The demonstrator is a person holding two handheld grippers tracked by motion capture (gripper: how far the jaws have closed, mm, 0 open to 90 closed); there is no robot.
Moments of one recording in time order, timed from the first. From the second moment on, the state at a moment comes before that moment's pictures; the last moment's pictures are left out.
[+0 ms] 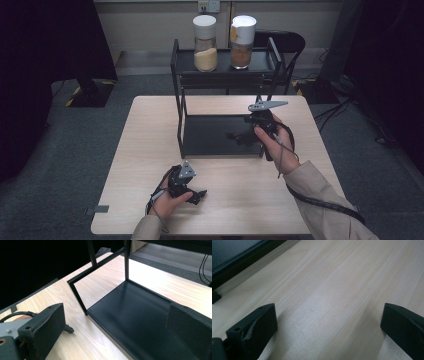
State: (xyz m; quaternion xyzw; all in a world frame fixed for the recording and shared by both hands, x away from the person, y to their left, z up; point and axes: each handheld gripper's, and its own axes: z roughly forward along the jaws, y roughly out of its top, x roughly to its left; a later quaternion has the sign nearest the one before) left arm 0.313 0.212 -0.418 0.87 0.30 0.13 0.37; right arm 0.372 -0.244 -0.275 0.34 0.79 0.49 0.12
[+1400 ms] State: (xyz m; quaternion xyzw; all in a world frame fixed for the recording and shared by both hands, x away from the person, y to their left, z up) left arm 0.313 0.212 -0.418 0.87 0.30 0.13 0.37; right arm 0.351 -0.271 -0.355 0.37 0.81 0.45 0.09
